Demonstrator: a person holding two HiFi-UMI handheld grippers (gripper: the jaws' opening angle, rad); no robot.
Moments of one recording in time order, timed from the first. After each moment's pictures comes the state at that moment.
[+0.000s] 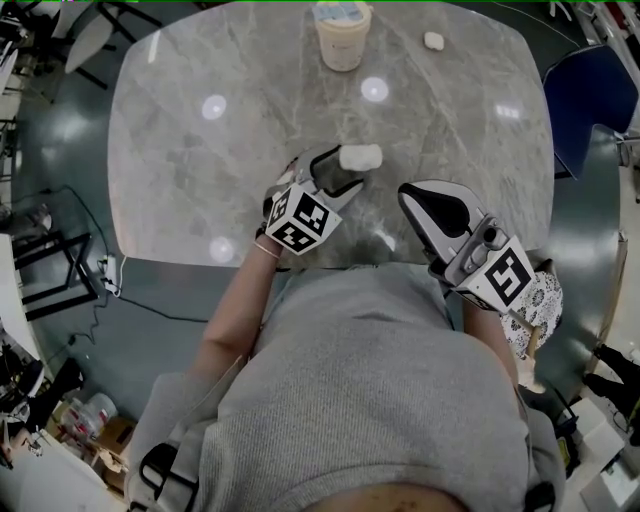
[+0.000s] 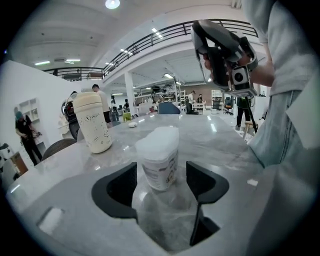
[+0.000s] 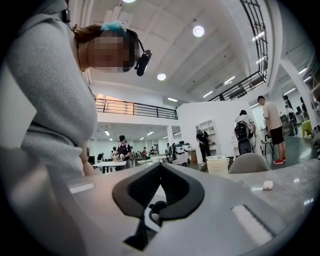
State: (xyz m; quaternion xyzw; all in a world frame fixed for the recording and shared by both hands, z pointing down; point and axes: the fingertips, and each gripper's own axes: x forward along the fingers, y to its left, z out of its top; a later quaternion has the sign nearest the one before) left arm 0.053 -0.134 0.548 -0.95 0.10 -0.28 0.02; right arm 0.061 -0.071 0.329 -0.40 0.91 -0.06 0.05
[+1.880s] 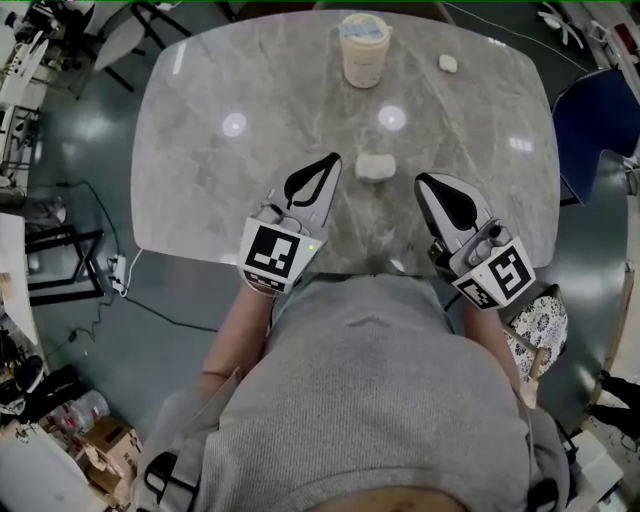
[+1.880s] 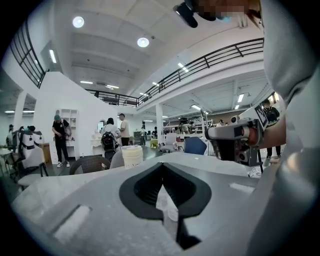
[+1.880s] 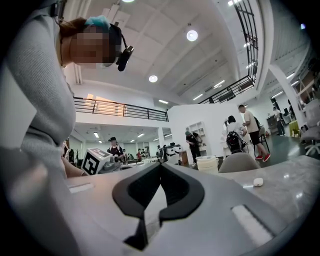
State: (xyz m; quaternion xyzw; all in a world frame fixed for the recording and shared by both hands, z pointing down) left arm -0.007 -0.154 0.386 -0.96 0.27 -0.09 0.00; right arm 0.083 -0.083 0.341 -0.46 0.88 -0.06 0.06
